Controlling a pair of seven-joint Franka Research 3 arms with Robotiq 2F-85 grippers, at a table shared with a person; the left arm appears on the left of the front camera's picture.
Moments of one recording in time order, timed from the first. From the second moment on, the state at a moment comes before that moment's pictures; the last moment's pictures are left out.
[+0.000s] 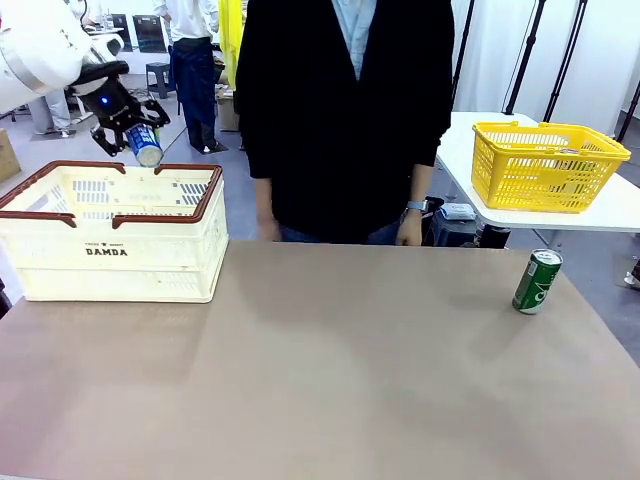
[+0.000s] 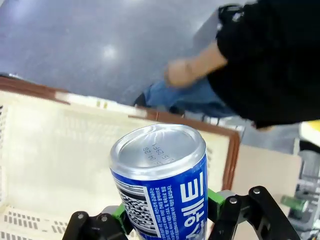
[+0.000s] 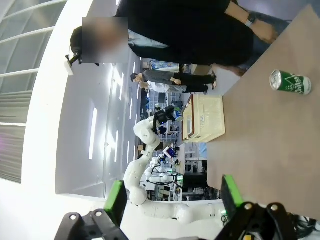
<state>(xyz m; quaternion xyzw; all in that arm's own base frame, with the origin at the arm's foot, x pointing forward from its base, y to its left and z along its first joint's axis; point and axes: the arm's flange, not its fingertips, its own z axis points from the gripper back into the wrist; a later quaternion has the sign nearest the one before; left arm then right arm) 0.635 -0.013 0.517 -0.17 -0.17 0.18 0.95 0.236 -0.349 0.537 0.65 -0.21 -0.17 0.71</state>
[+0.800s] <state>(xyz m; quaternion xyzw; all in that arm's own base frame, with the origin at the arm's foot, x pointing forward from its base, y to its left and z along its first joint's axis) 0.628 -0.043 0.427 -0.06 -0.09 0.06 0.99 0.245 -0.293 0.518 0.68 -0.15 -0.15 0.70</state>
